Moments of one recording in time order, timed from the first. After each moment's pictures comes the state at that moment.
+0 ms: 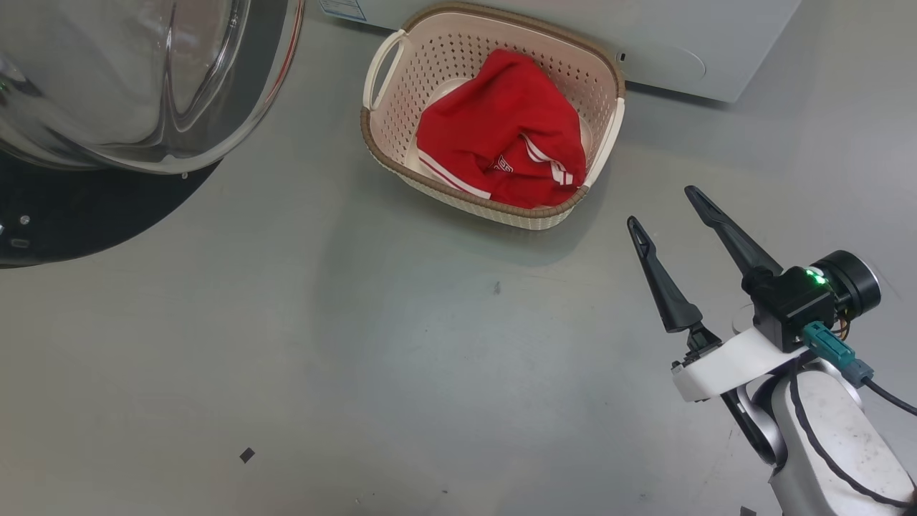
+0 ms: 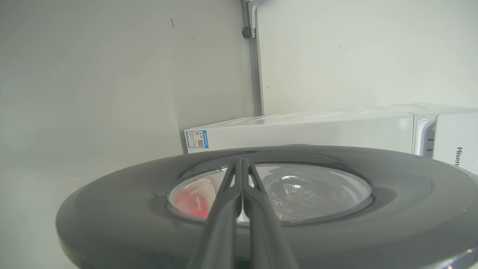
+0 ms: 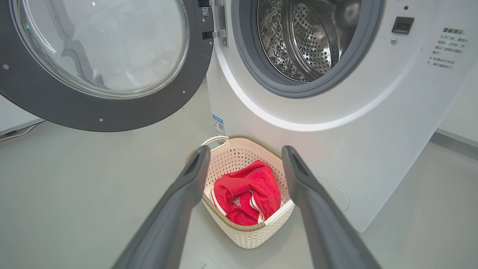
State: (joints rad) left arm -0.99 0.43 0.70 0.92 -1.15 0.00 0.85; right arm -0.22 -0.20 0.28 0.03 0.15 0.12 -0.17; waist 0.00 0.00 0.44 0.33
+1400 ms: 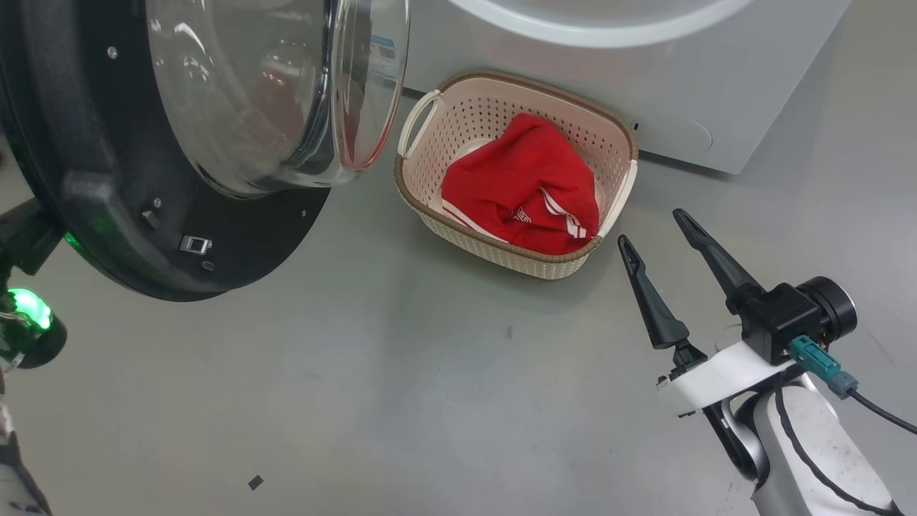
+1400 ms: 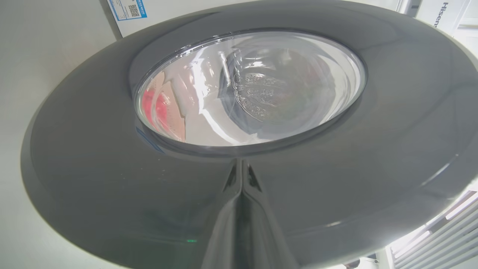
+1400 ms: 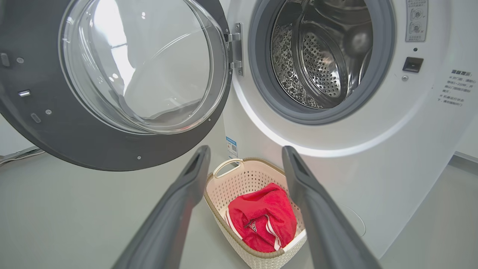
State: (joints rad) left arm -0.82 0.19 0.65 0.82 -1.32 -0.12 1.23; right arm -0.19 -0.16 0.29 0.09 0.19 0.12 -0.21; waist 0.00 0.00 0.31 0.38
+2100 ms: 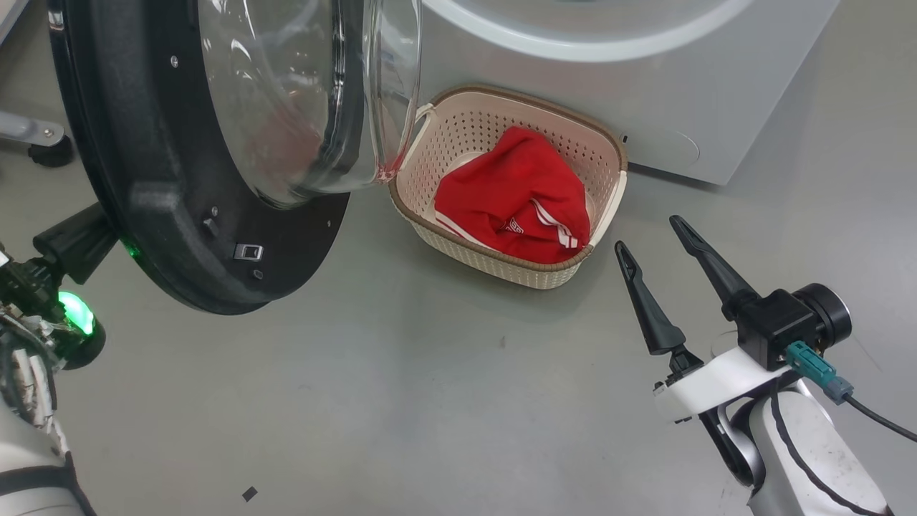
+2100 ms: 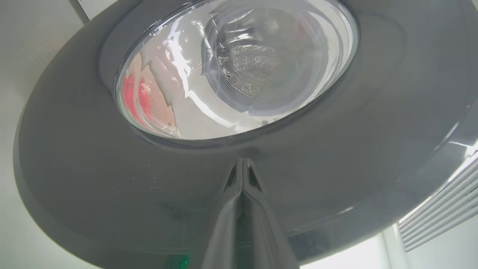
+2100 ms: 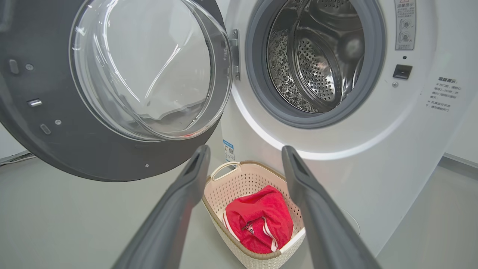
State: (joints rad) left arm -0.71 0.07 0.60 0.60 -1.34 -0.12 1.26; right arm -0.19 -0.15 0.29 0.10 0.19 0.11 -0.22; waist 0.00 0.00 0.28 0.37
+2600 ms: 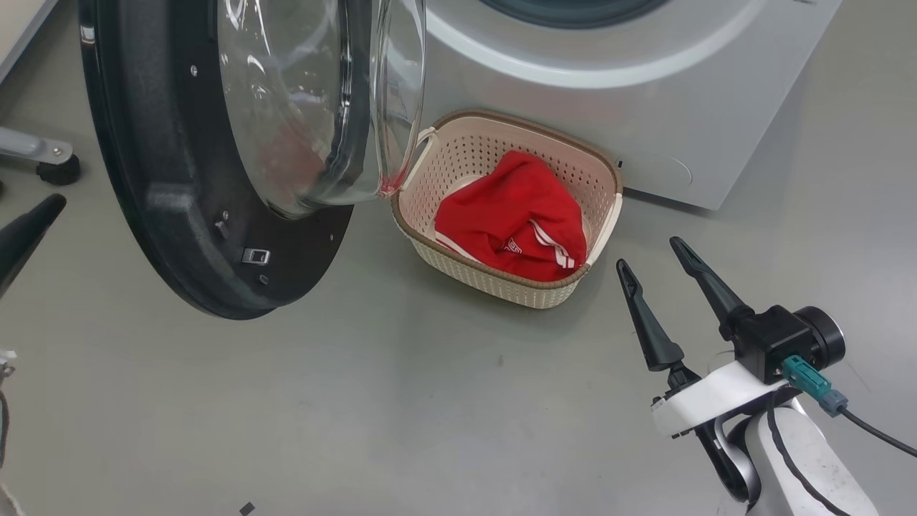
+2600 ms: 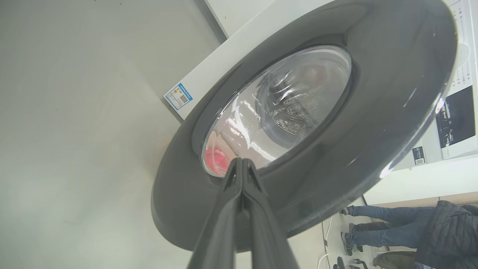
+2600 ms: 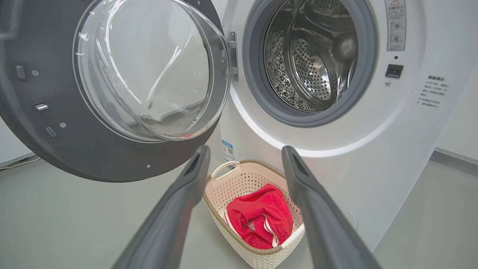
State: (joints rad) left arm -0.53 0.14 0.50 0.24 -1.12 -0.12 1.01; right arm -0.15 -0.14 0.28 0.13 0.21 0.10 -0.23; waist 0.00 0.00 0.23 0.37
